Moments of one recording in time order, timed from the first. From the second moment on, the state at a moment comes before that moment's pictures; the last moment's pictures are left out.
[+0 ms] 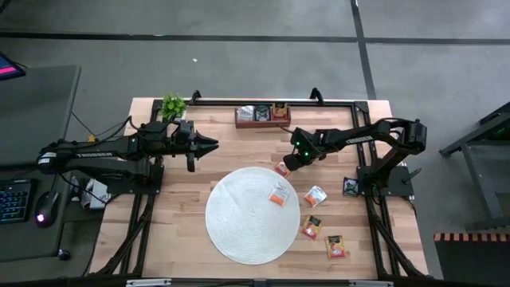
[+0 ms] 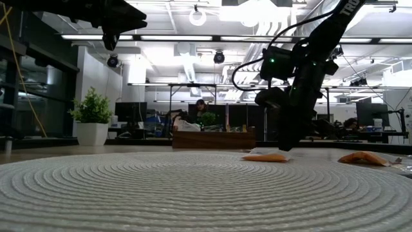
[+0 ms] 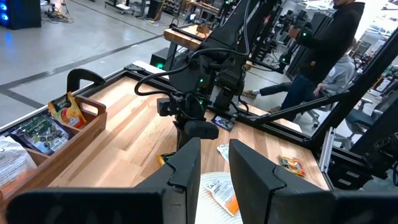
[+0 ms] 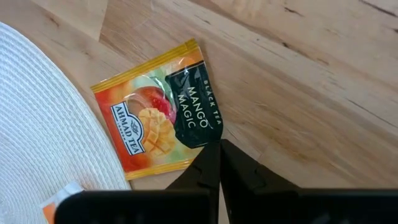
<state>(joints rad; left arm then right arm) 0.14 0.69 0.54 0.05 0.01 -0.32 -0.31 1.64 0.73 -0.28 -0.19 0.85</state>
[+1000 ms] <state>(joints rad) 0.14 0.69 0.54 0.05 0.01 -0.32 -0.32 1.31 0.73 -0.29 0.03 0.69</state>
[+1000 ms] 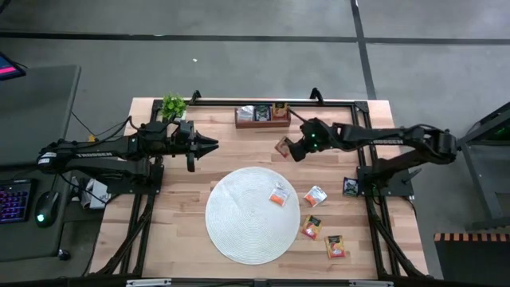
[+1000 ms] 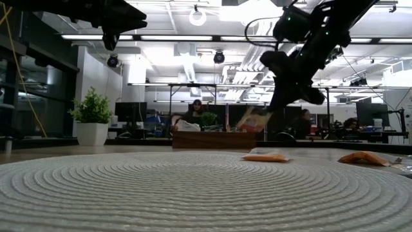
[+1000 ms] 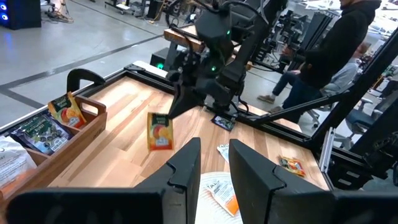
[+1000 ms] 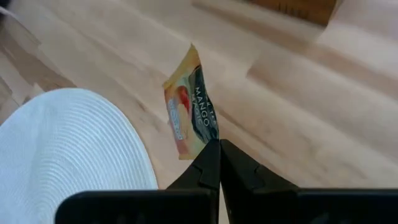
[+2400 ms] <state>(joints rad) 0.14 0.69 0.54 0.05 0.01 -0.32 -0.73 1.51 1.07 -0.17 -0.18 -0.30</state>
